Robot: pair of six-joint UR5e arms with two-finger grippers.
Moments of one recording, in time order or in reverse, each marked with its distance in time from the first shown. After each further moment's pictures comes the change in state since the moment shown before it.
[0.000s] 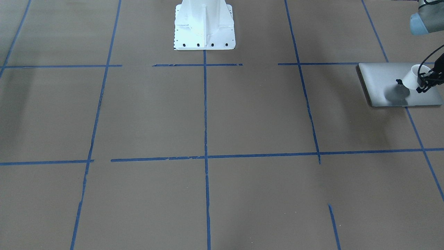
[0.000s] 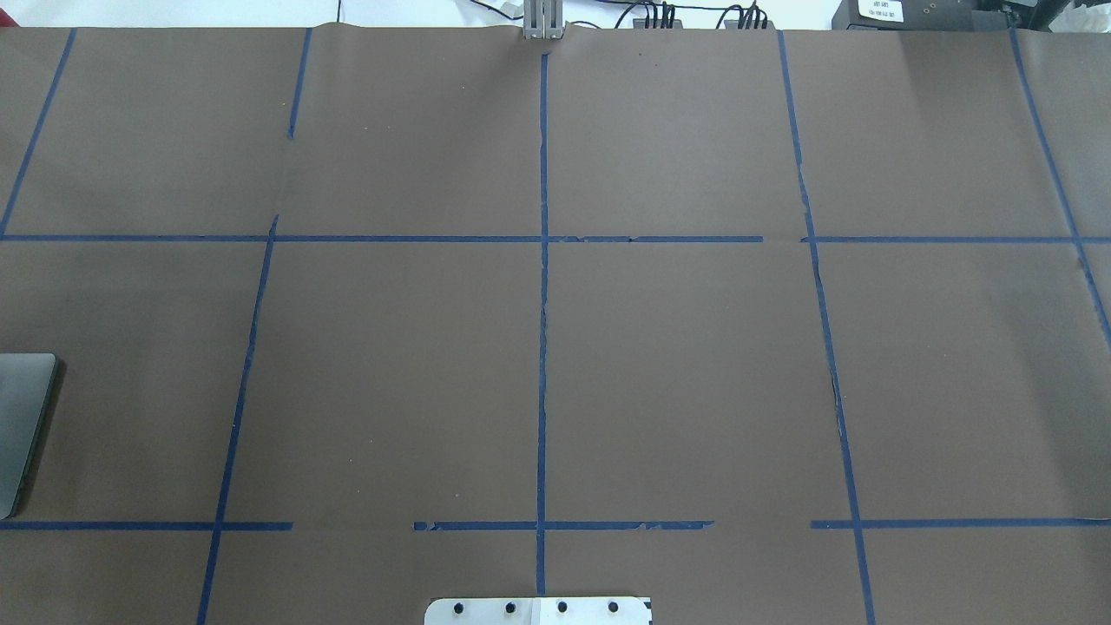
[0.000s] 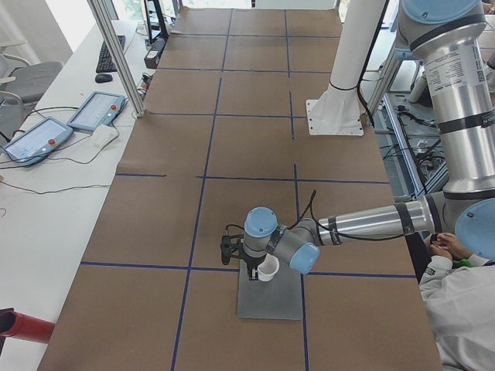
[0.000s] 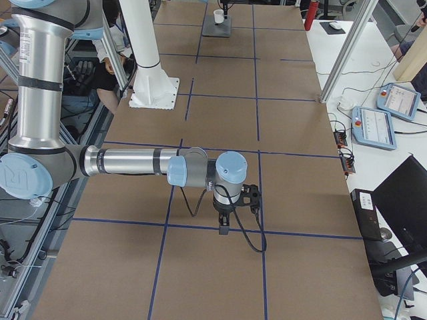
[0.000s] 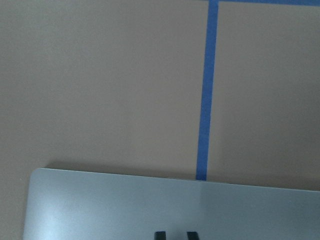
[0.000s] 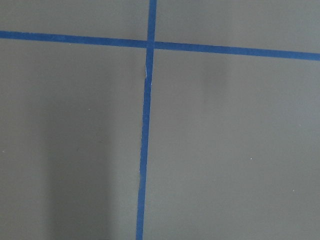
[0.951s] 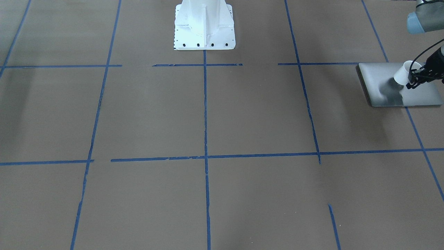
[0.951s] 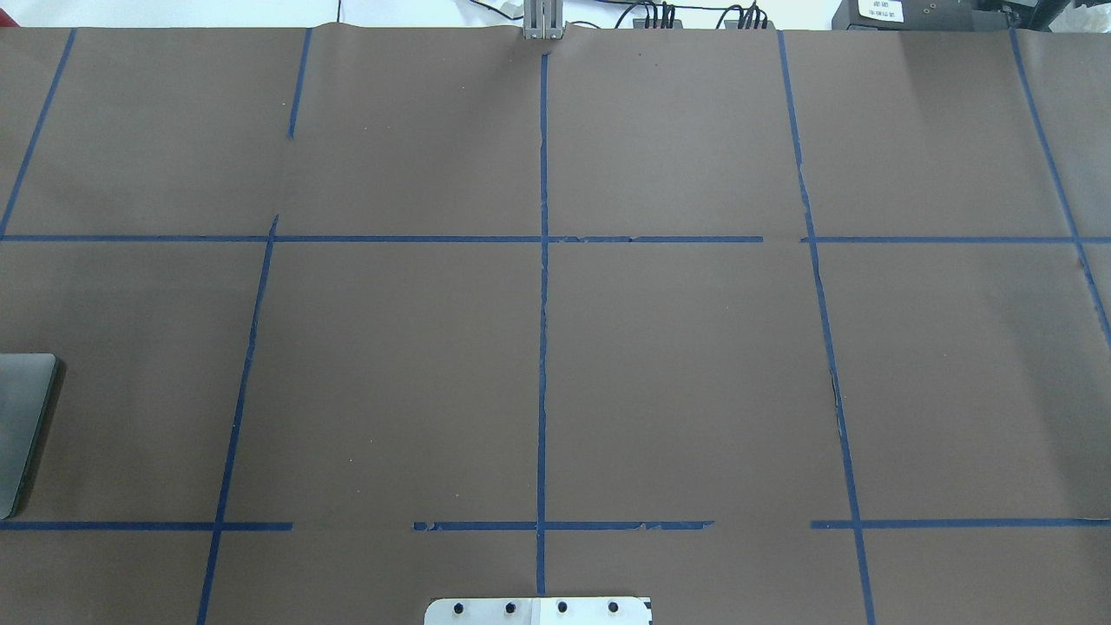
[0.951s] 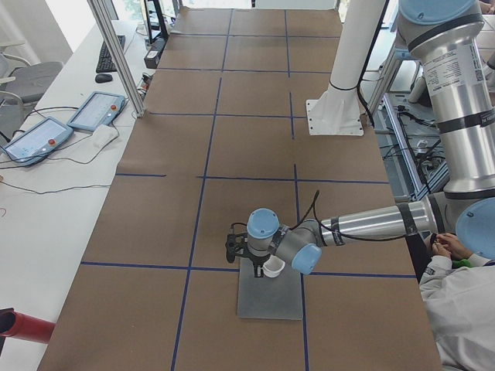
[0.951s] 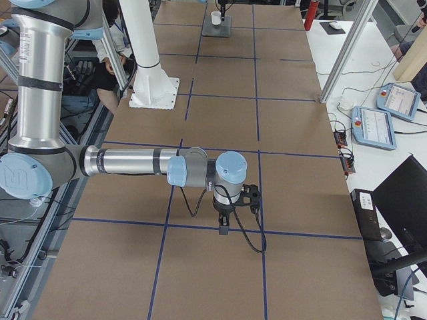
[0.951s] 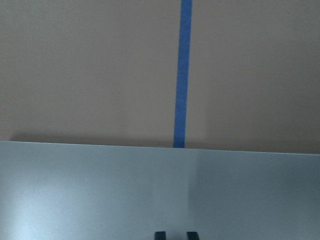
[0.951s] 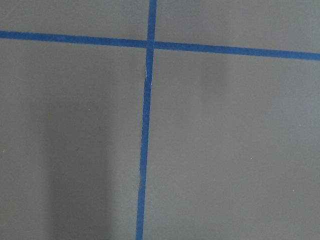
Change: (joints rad) left arm 0.024 0.009 0.001 -0.019 -0.060 0.010; right arm 0.000 0.000 0.000 0.001 0.000 0.000
